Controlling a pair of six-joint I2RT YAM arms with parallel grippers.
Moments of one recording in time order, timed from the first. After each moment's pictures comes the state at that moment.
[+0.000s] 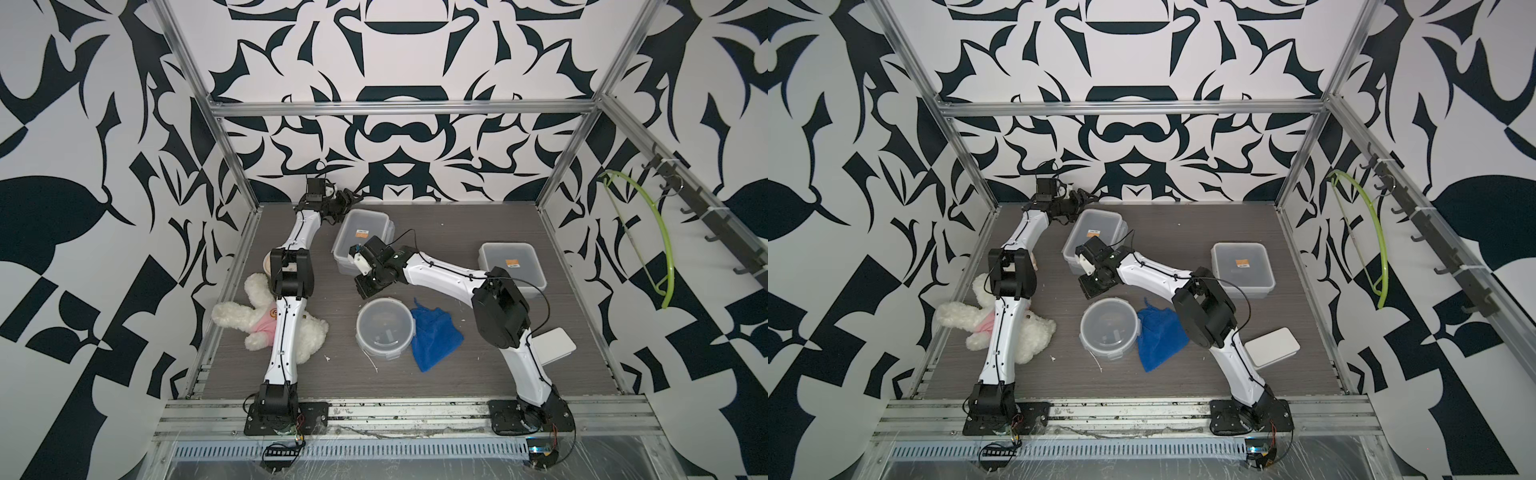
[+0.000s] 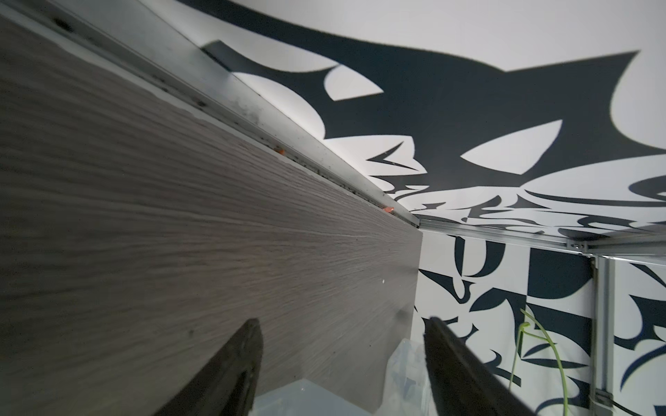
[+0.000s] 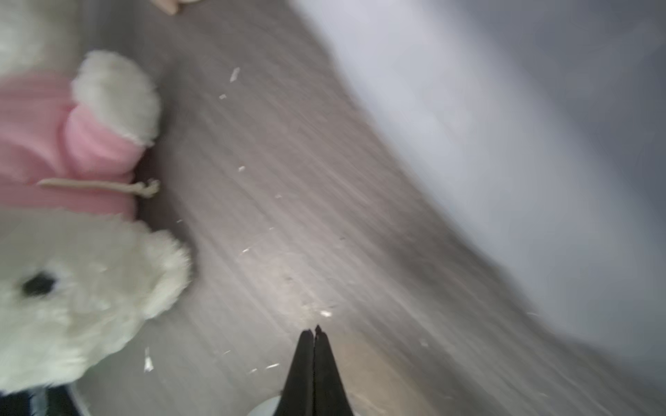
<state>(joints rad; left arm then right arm) -0.09 2.76 2.56 -0.42 0.78 -0.93 0.84 2.18 1.80 -0.64 -0.21 0.29</state>
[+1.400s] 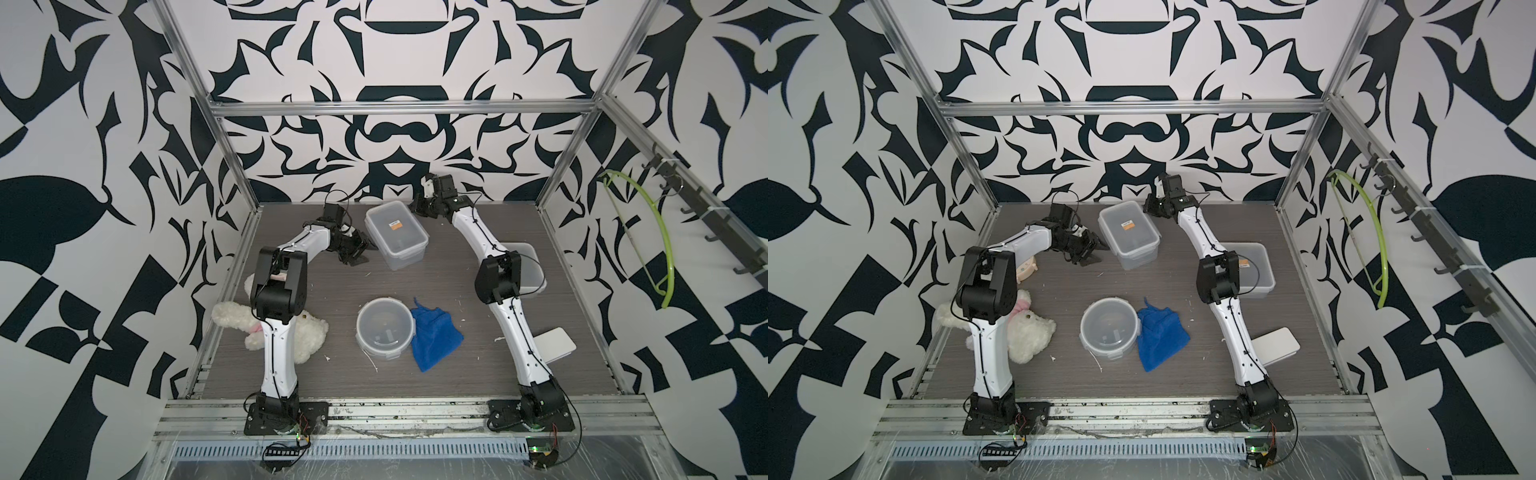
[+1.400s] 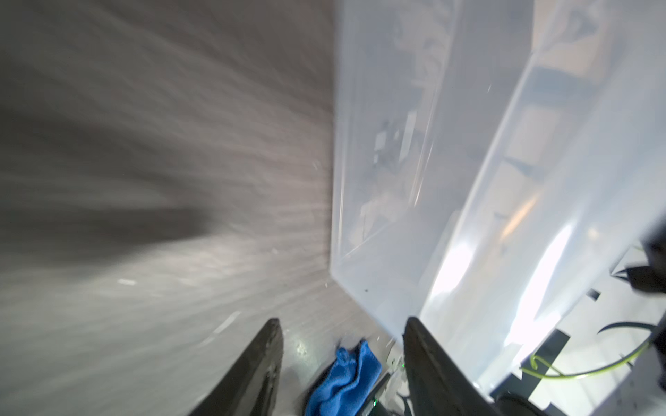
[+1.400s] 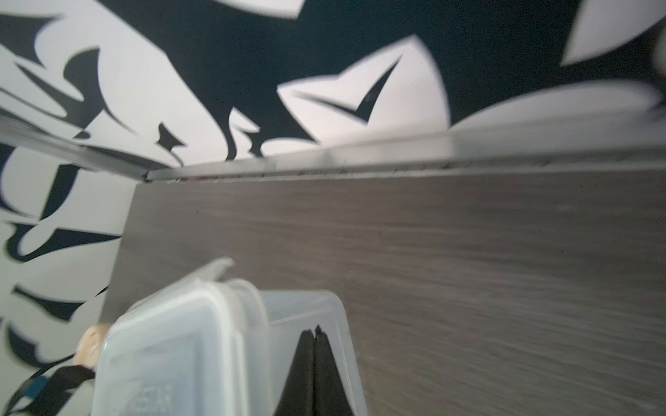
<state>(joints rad) -0.26 2.14 1.60 -0.58 0.72 -0.77 0.32 2.76 2.69 -0.59 -0.45 0.52</state>
